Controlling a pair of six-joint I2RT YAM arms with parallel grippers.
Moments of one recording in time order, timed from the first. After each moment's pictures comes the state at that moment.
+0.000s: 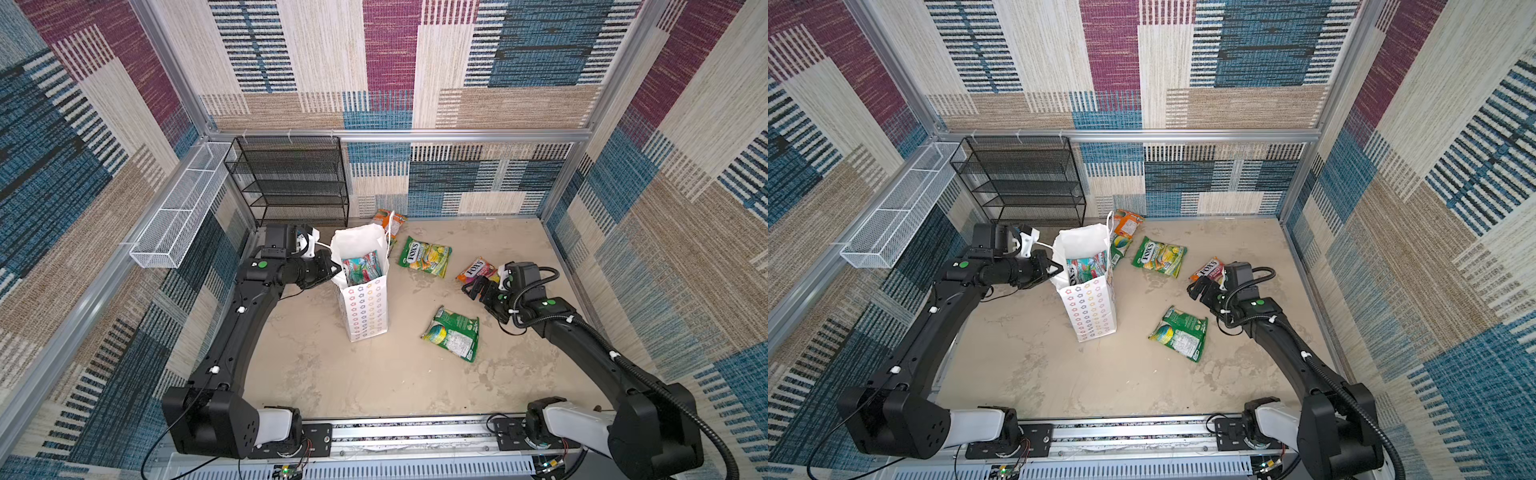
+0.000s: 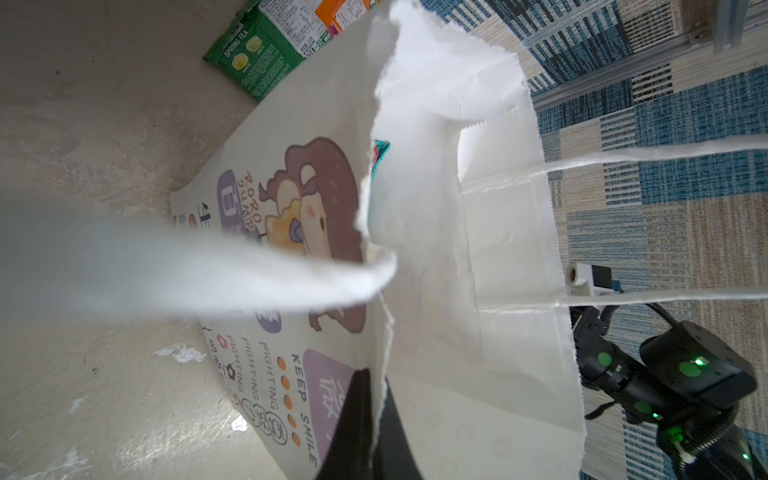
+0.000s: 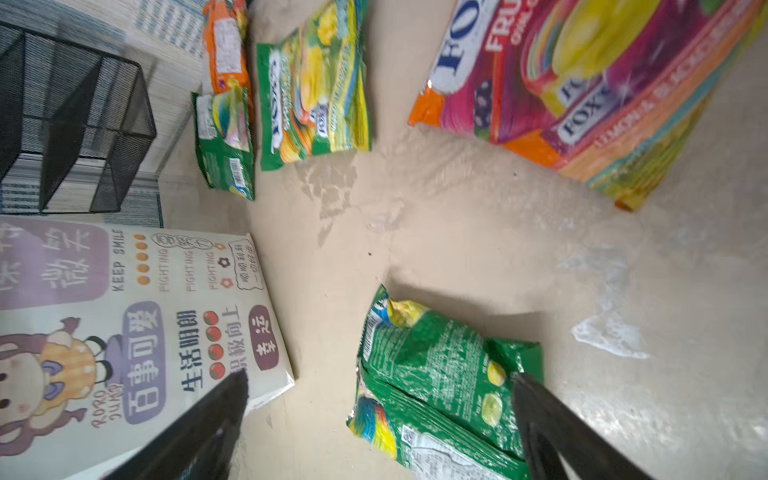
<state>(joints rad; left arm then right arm) -0.10 1.34 1.32 -0.81 0.53 -0.46 0.19 1.18 0.75 -0.40 -0.30 0.79</state>
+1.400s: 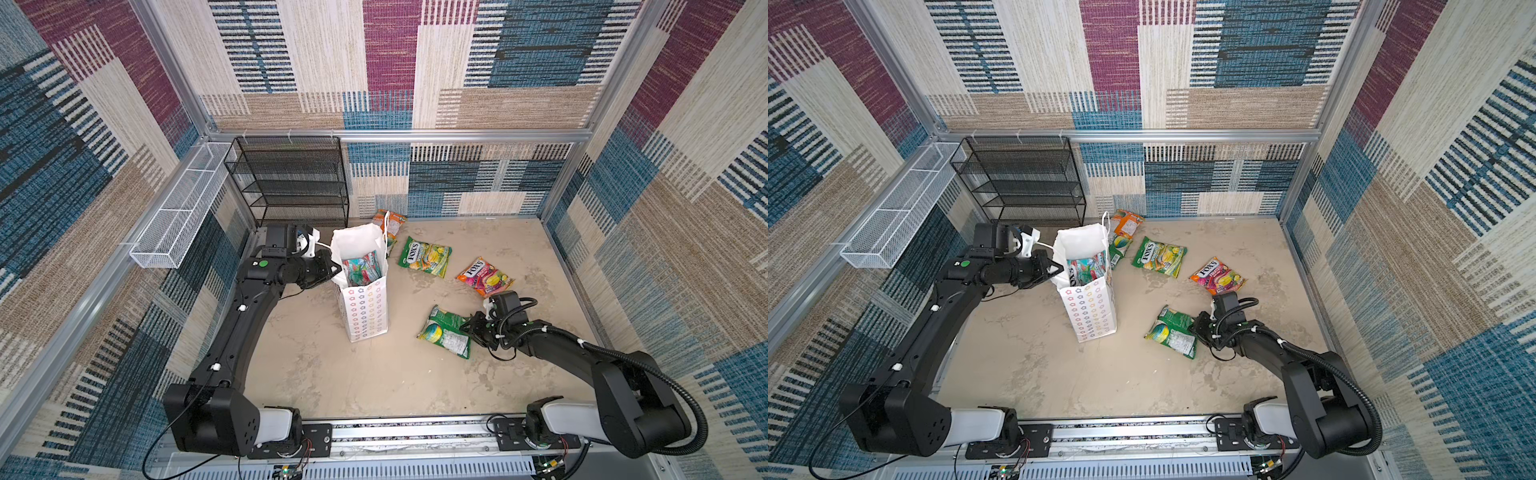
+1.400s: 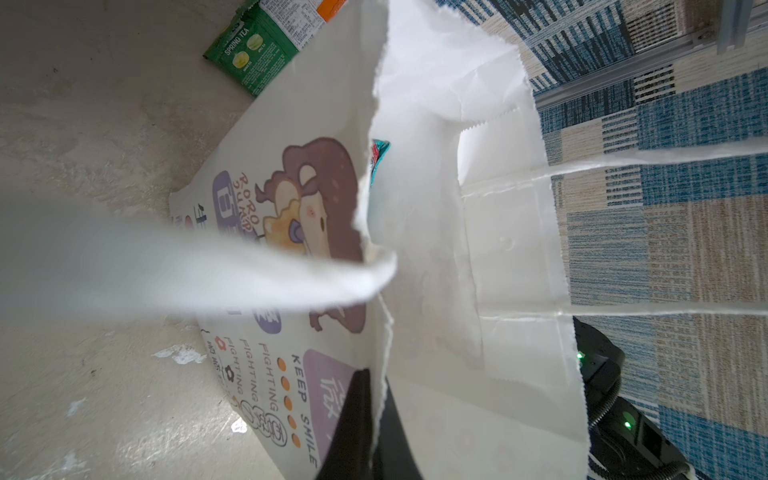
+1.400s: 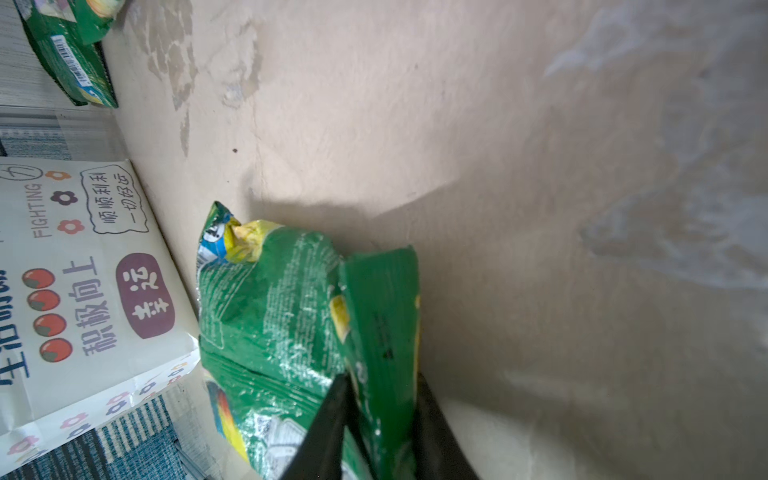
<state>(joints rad) -0.10 1.35 1.32 -0.81 0.54 -0.46 0.26 1.30 0.49 -0.16 -0.38 0.86</state>
